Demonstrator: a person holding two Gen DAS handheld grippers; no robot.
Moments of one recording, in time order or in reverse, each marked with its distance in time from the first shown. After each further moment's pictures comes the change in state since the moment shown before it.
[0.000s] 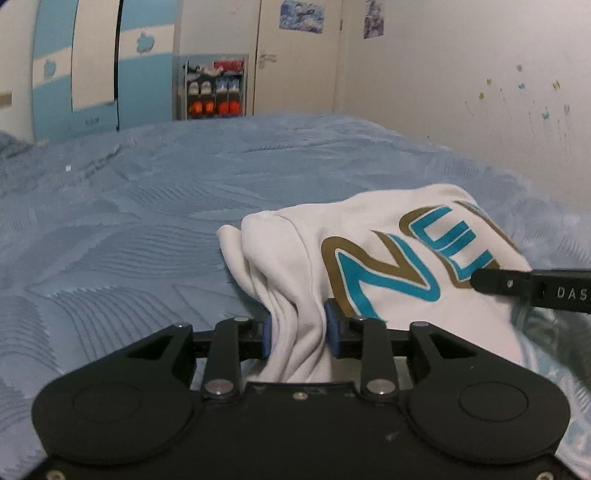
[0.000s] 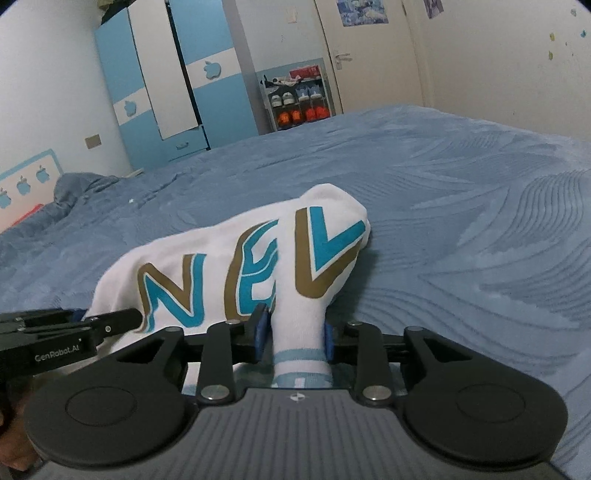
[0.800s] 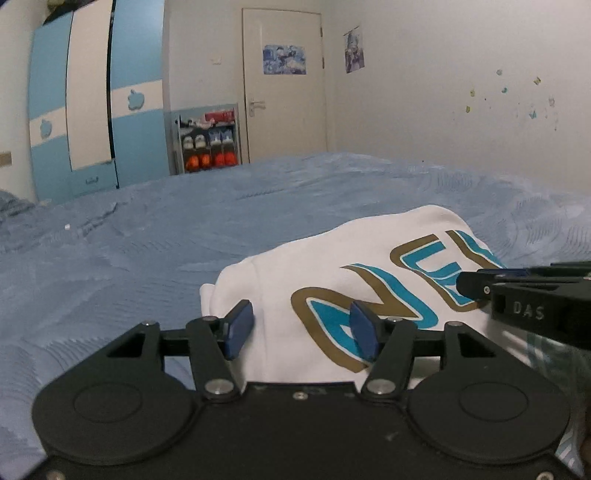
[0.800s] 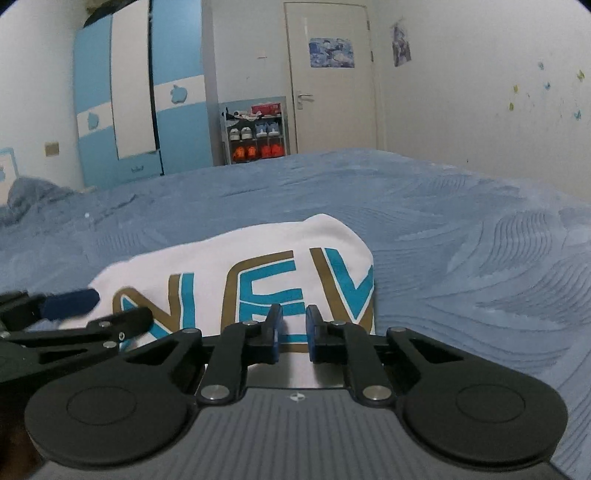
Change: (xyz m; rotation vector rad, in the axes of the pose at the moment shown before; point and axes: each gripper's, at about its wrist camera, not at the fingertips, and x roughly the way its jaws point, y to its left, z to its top) left arm 0.024 -0.028 -0.004 0.122 -0.155 0.047; right arm 0.000 0.044 -0.015 -0.059 -0.134 -0.219
